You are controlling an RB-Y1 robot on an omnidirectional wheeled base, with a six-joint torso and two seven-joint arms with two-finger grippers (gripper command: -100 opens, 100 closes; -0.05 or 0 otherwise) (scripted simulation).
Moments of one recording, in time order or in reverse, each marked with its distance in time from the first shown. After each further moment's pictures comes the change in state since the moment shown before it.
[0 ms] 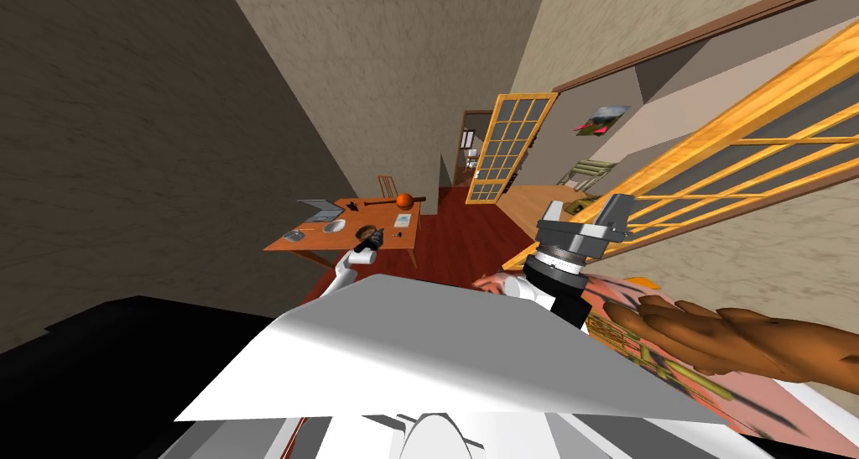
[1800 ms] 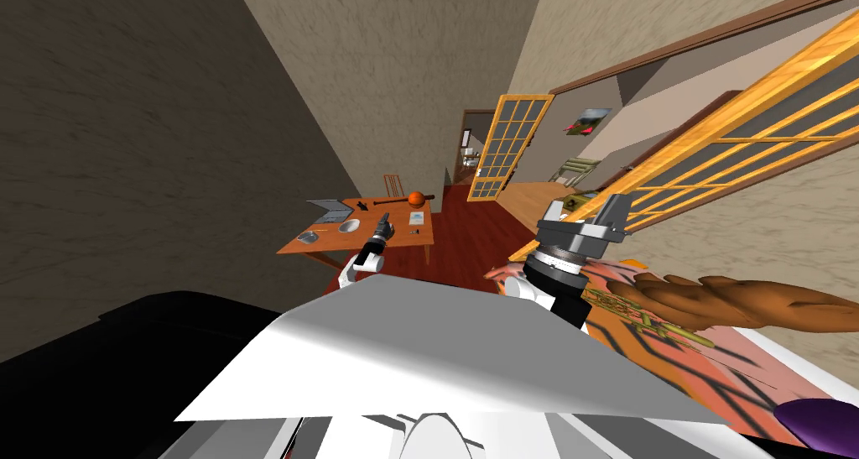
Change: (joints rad) left arm 0.168 -0.156 -0.057 -0.386 -0.094 -0.425 -0.036; right arm 0.000 0.000 0.000 0.000 0.000 0.000 0.000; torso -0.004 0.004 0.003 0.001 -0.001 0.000
